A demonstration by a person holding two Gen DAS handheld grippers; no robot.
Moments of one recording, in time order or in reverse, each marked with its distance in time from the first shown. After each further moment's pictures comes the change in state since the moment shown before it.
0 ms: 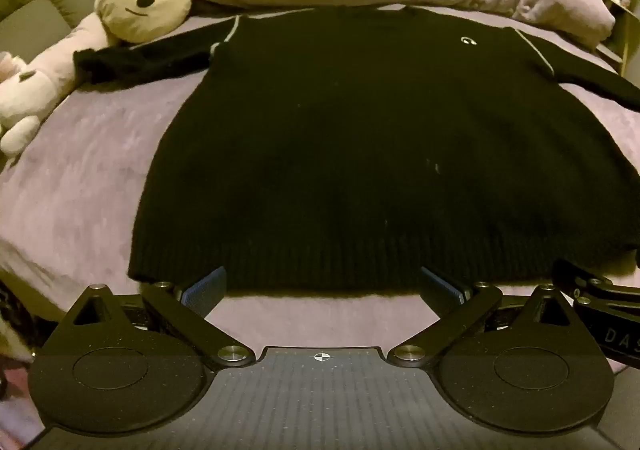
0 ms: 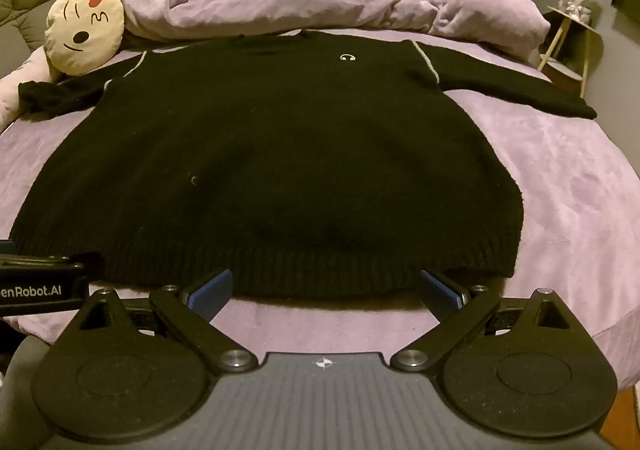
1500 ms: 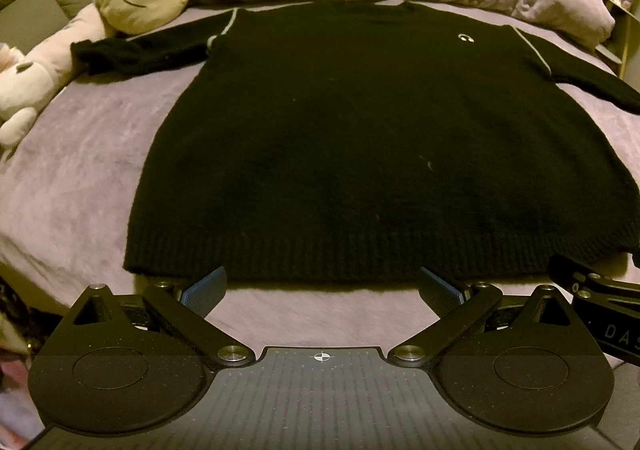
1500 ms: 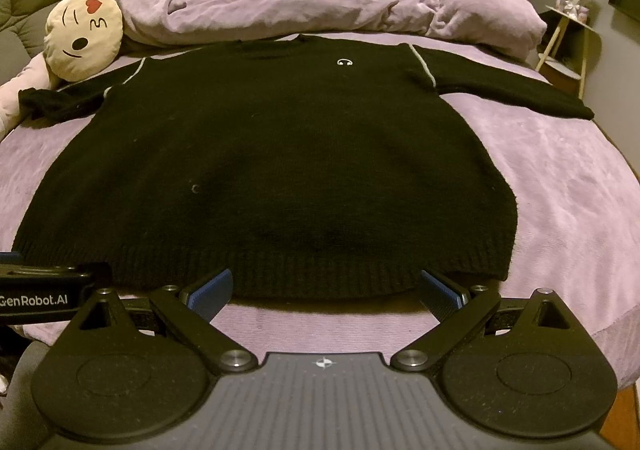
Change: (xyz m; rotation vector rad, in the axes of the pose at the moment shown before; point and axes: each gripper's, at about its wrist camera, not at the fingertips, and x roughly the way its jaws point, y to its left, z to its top) left arm 0.000 0.002 -0.002 -0.018 0.027 -0.022; right arm -0.008 -0.001 0.004 0.013 -0.001 0.007
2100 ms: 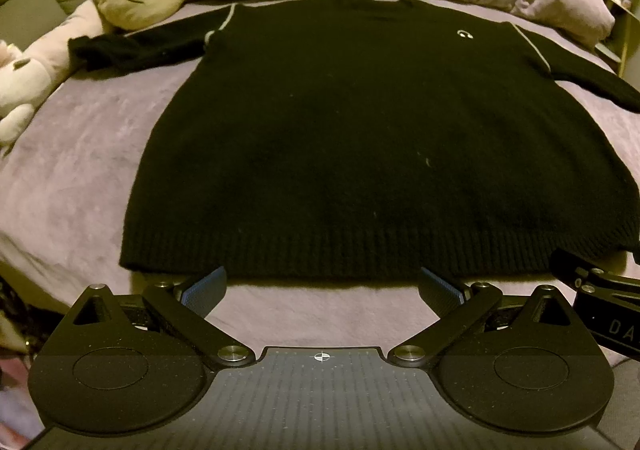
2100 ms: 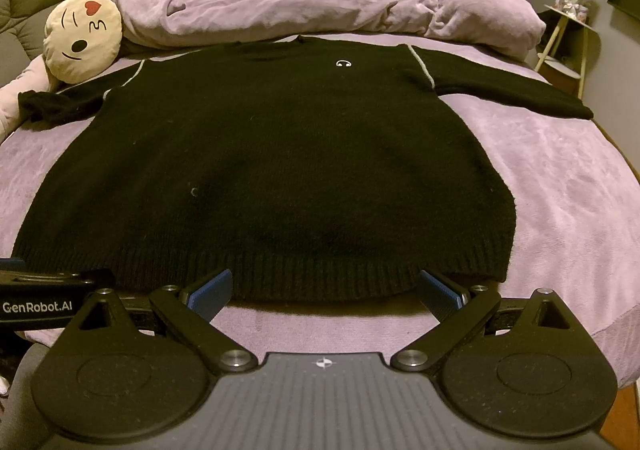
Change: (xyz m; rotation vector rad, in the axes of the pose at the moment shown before) left arm 0.001 -0.002 0.001 -0.002 0.014 -0.006; right arm 0.001 -0.003 0.000 0.002 0.001 0.003
